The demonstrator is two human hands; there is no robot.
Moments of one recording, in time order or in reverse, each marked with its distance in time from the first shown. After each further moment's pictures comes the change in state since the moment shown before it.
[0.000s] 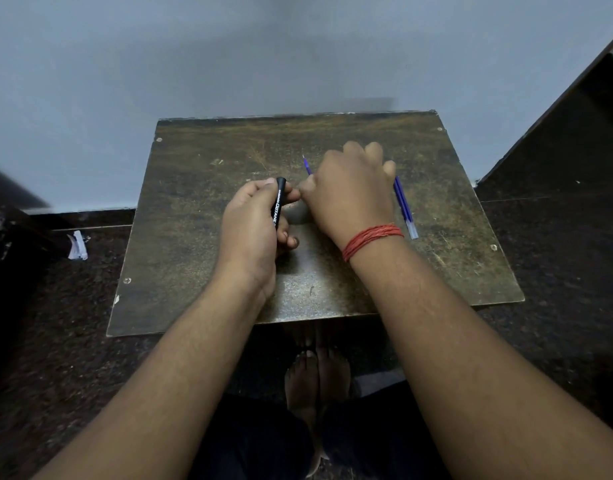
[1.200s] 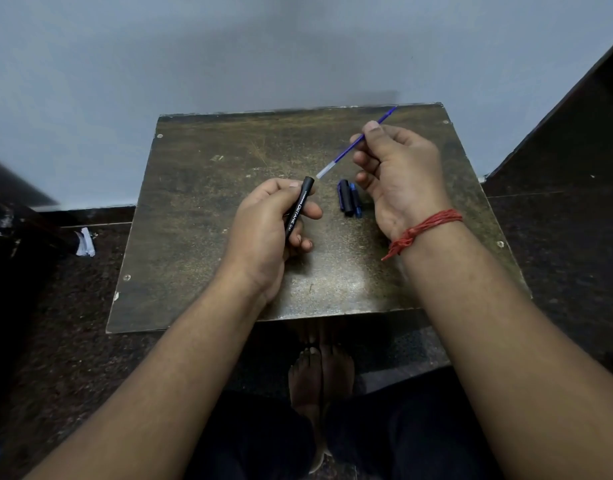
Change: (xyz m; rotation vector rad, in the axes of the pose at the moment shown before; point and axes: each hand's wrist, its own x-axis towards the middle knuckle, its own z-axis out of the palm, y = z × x) left_hand -0.003 -0.004 0.000 0.080 -0.187 -0.007; right_hand 0.007 0.039 -0.020 1.534 0.012 0.531
